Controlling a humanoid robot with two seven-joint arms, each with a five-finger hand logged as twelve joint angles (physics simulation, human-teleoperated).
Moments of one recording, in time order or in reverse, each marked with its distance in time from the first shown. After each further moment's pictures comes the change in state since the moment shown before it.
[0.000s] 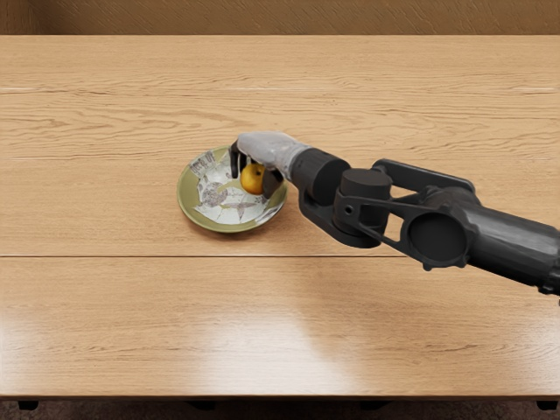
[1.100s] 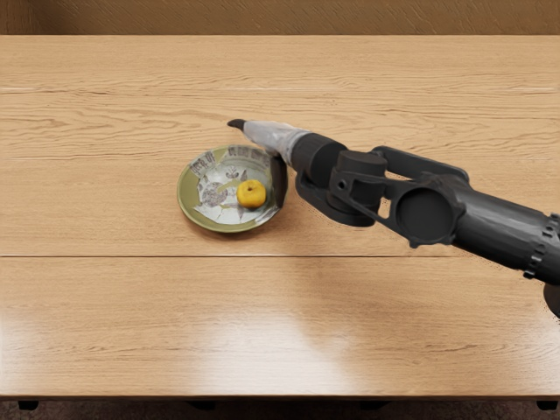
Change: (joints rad) left arm 0.000 0.000 0.000 0.000 0.000 0.000 0.000; right arm 0.062 0.036 -0.001 -0.130 0.144 0.013 0.004
